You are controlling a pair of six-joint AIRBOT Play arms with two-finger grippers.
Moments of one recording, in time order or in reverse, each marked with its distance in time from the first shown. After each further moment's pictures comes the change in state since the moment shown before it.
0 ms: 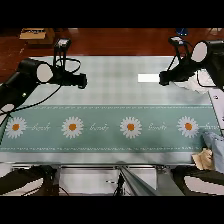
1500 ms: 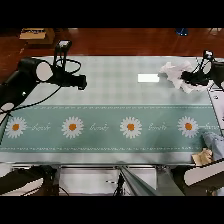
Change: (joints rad) left arm 0.000 -0.006 0.029 0.000 -0.068 0.003; right arm -0.385 -0.342 0.013 -0.048 -0.422 0.220
